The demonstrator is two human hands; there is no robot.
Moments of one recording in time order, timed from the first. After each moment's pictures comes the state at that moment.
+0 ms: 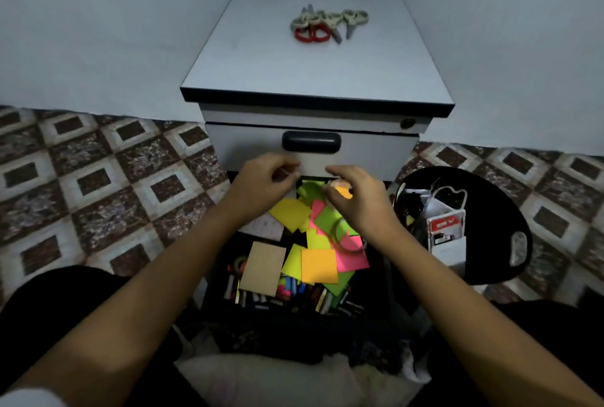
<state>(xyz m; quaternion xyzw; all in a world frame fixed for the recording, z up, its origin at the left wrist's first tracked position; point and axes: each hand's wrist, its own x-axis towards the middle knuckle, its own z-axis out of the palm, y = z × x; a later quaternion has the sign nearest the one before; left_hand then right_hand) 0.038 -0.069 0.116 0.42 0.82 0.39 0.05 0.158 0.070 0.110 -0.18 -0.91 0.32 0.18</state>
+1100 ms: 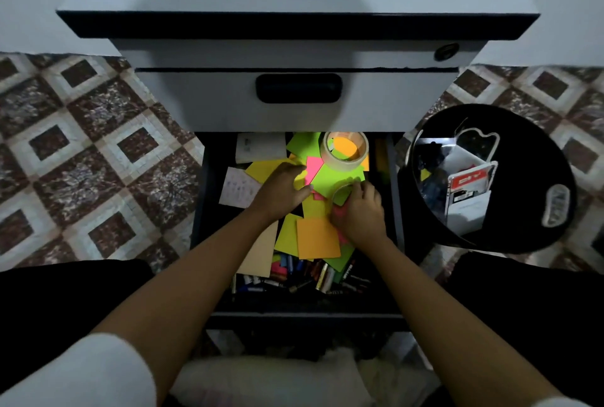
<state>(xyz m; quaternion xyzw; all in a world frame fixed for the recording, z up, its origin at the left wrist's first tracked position) 0.015 -0.001 -0.062 0.35 0.86 0.28 0.26 0.148 0.100 -0.075 -0.40 -0.88 0.24 -0.05</state>
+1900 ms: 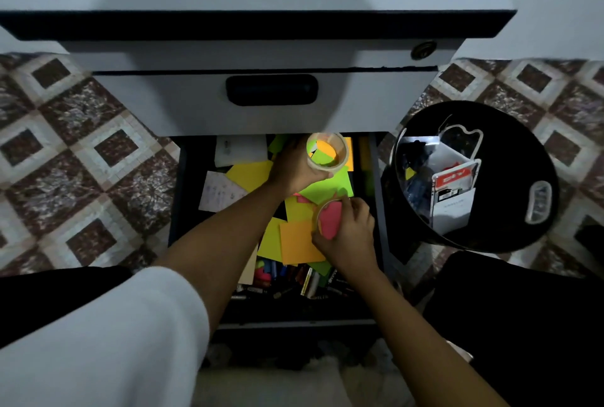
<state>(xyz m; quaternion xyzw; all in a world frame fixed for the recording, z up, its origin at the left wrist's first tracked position) 0.000 0.074 -0.093 0.37 0.84 0.33 0.20 0.180 0.079 -0.049 -0.42 -0.85 0.33 -0.03</state>
